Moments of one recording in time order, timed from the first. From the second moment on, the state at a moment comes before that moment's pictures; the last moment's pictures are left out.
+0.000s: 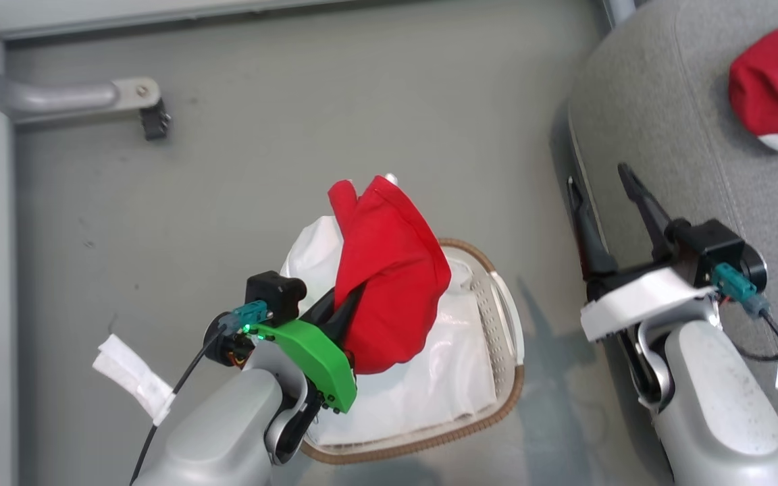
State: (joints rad) left arm -0.61 0.17 -0.94 0.69 -0.89 -0.13 -0.26; right arm -0.41 -0.06 0.08 0.30 0.15 0.13 -0.26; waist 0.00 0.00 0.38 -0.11
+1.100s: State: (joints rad) left arm -0.50 0.09 -0.65 0.48 -0.73 -0.13 -0.26; right arm -0.27 -0.11 0.46 0.36 0.03 0.13 -0.26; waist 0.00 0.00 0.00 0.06
